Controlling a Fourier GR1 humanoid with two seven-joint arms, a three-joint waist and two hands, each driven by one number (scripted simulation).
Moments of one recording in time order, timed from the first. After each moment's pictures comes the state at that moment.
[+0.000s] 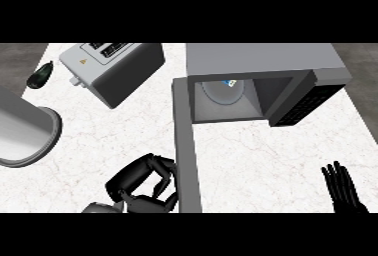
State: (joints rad) left arm -0.04 0.00 -0.25 -1.51 -0.24 -0.55 -0.23; right arm 0.21 -0.22 -0.16 -1.12 -0.12 0.33 -0.82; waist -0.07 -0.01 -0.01
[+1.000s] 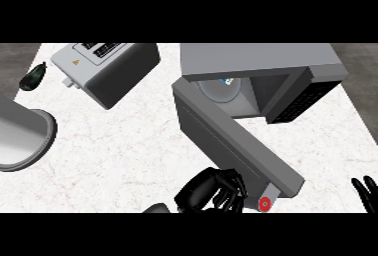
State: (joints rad) left arm -0.35 0.03 -0.90 -1.21 0.05 0.19 -0.18; right arm 0.52 -0.35 -0.09 -1.87 -0.44 0.52 -0.52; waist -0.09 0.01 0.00
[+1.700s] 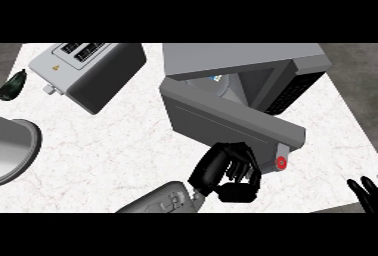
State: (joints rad) left arm -0.61 0.01 -0.99 -1.12 0.30 0.52 -0.18; right arm 0.53 -0.41 -0.04 -2.08 -0.52 0.50 -0.36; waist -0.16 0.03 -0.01
